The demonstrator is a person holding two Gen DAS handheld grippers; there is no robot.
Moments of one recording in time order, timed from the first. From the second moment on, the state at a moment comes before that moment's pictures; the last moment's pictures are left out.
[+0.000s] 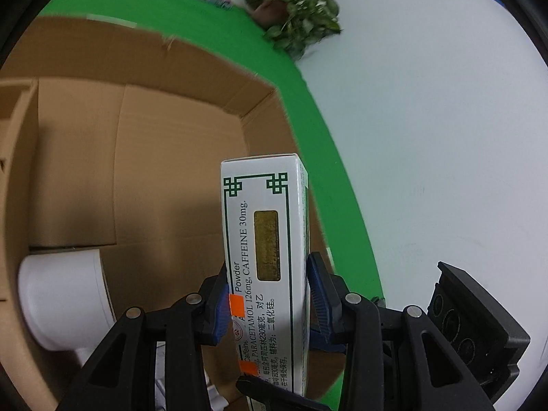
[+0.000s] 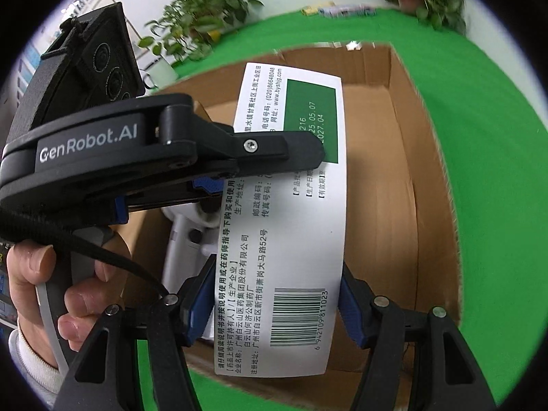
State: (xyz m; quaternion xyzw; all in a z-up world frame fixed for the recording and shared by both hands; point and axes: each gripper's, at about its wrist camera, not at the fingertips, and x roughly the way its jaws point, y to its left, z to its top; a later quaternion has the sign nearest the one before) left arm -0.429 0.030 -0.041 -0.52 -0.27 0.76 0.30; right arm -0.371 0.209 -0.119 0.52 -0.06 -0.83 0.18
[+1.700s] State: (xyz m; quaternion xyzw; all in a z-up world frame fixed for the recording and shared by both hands) left arm -0.203 -0.073 -0.016 -0.30 0.01 0.95 -0.05; right arm -0.265 0.182 -0.101 0.31 0.02 -0.95 0.07
